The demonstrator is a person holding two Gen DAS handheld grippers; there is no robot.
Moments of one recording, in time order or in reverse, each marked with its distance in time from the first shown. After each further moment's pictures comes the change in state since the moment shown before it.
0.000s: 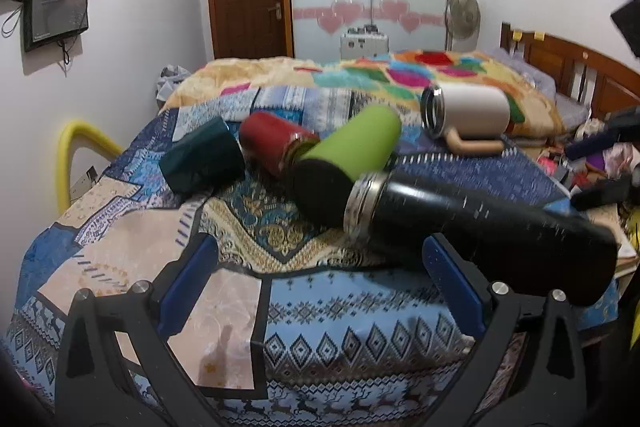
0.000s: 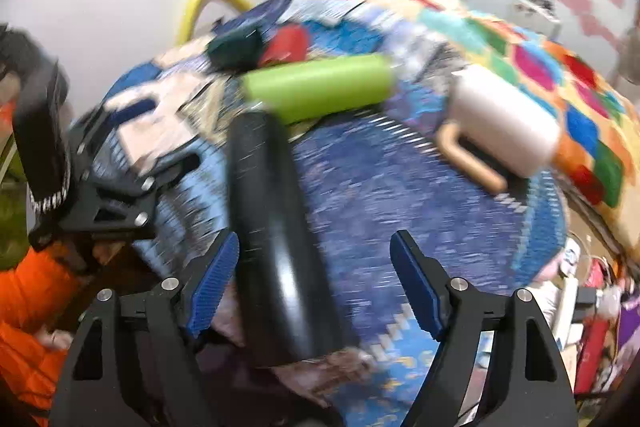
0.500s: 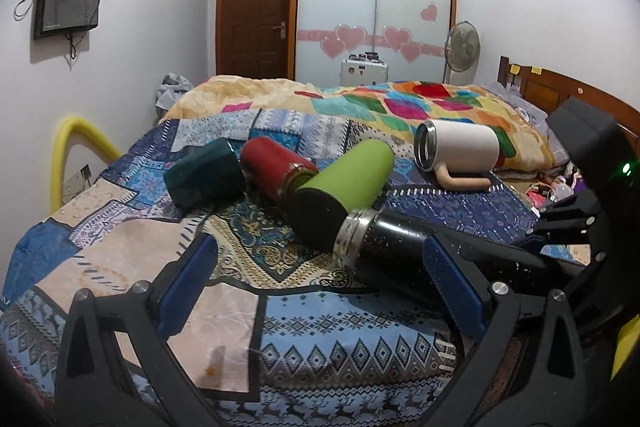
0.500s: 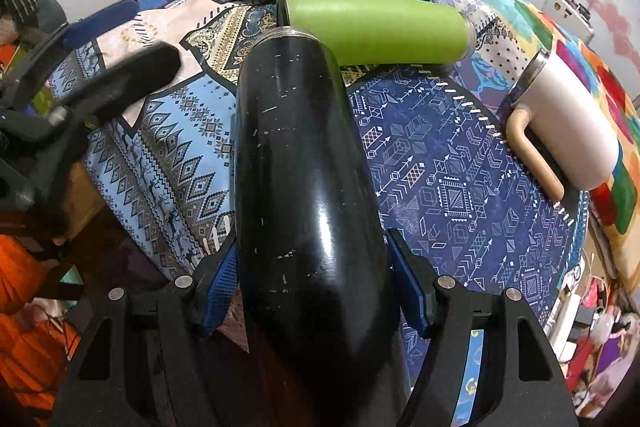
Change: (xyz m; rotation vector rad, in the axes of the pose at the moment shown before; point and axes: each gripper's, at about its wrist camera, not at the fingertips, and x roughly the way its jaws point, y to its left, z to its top) left arm -0.019 0.007 0.006 -0.078 -0.098 -0.038; right arm 0.073 0.047 0.011 -0.174 0.224 0.041
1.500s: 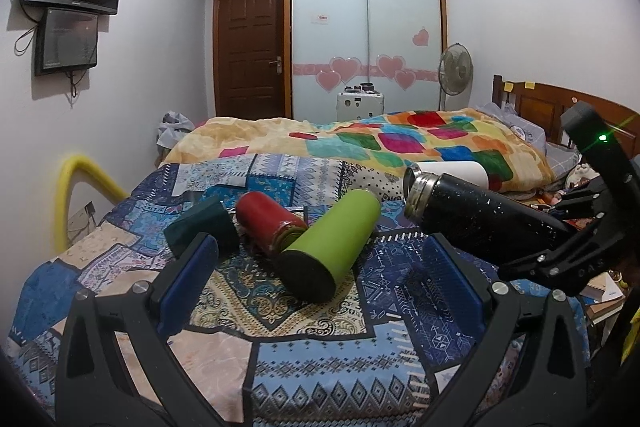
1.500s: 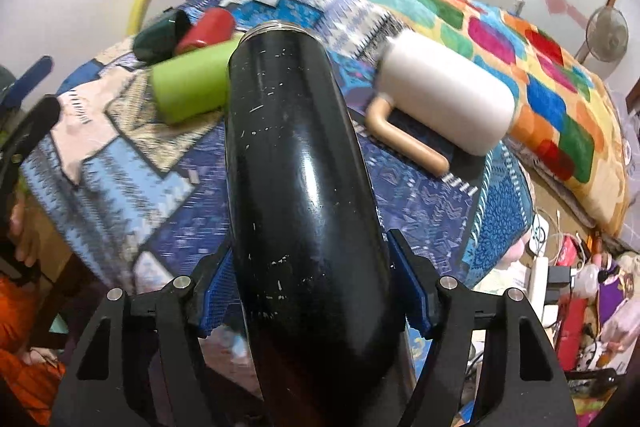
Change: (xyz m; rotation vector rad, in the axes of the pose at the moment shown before) left arm -0.026 -0.017 0.030 0.044 -0.132 0.018; right arm -0.063 -0.059 -0.023 0.175 -0.122 -0.127
